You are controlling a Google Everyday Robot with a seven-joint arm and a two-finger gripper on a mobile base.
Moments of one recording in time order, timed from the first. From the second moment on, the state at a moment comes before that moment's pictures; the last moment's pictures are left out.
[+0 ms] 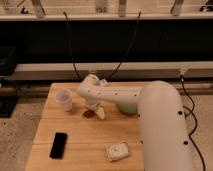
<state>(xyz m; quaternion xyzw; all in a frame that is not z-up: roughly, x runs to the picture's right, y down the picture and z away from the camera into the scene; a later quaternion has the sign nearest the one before) -0.060 0.154 0.907 -0.31 -0.12 -0.40 0.85</state>
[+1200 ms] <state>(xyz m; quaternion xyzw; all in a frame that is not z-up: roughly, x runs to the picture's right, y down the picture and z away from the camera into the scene) -0.039 0.140 0.860 -0.31 -0.12 -0.40 0.85</state>
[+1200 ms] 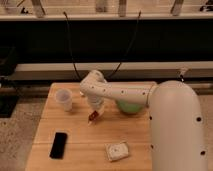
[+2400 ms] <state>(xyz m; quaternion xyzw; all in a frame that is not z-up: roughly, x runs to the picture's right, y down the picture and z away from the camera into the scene) 0.022 0.176 0.784 -0.30 -0.14 -0.35 0.88</state>
